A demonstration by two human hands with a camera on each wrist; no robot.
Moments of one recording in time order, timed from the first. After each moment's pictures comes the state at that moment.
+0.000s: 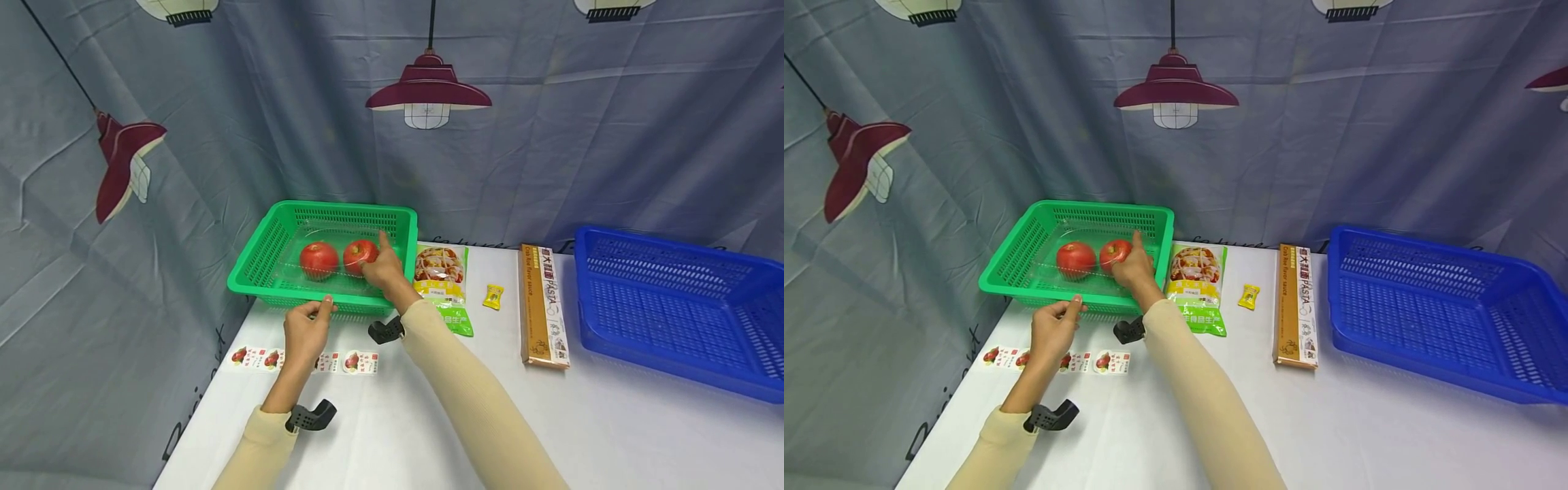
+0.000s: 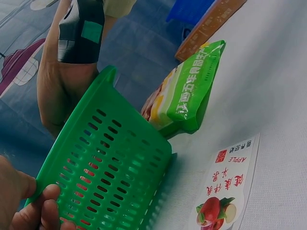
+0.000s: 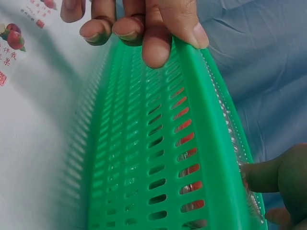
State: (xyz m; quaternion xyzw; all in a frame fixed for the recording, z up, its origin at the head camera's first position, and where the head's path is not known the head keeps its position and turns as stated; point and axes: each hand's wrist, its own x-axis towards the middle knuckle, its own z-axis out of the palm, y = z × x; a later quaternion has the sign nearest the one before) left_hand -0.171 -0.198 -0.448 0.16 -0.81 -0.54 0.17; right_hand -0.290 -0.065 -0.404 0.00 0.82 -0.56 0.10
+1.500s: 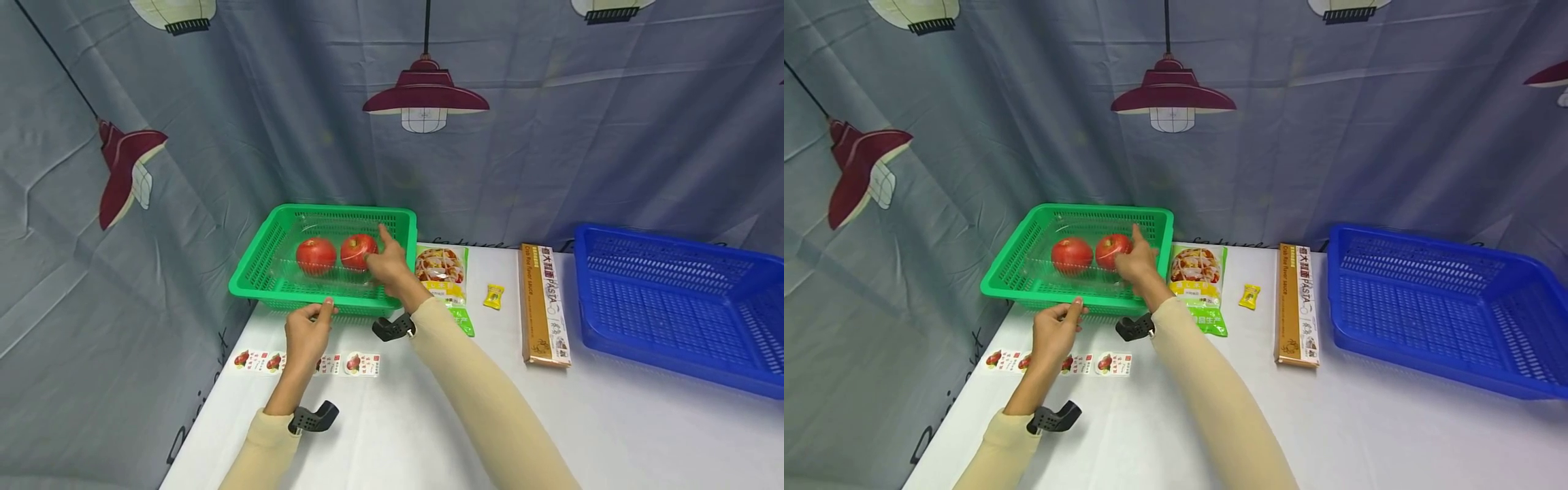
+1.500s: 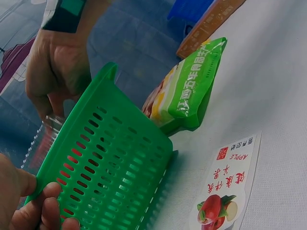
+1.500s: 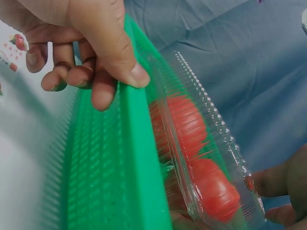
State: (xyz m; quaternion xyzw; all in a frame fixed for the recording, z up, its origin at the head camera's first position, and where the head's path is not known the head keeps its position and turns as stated) left_hand -0.169 -0.198 -0.447 0.15 -0.81 -0.55 0.16; right_hand -0.282 -0.051 -0.380 0.00 0.73 -0.66 0.14
